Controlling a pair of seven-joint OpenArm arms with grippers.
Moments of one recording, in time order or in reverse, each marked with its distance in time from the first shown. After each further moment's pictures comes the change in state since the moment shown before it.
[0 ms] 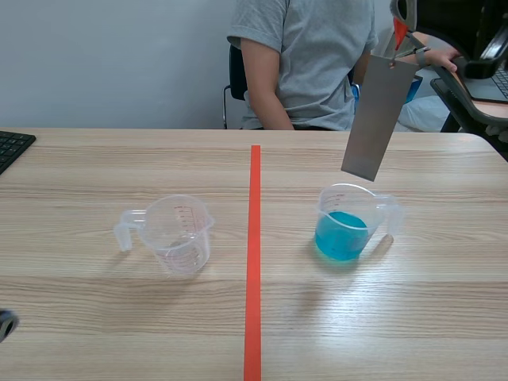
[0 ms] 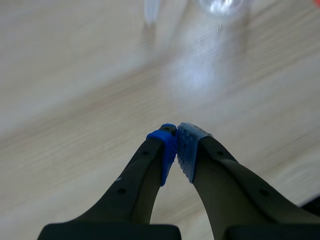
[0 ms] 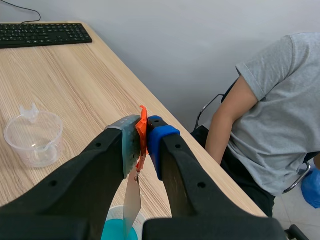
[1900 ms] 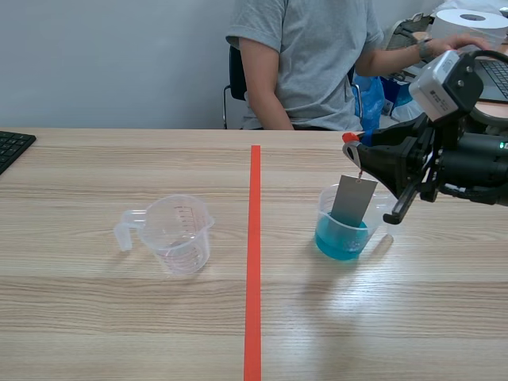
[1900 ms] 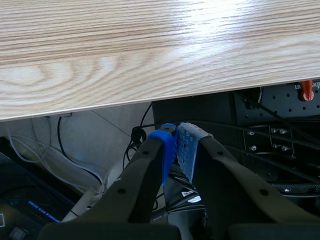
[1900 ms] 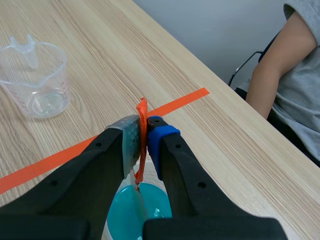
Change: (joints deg) left arm 11.6 16.1 -2.9 -5.1 0.3 0.2 0.7; right arm 0.3 -6.8 -15.9 -27.0 -33.0 -0.1 33.9
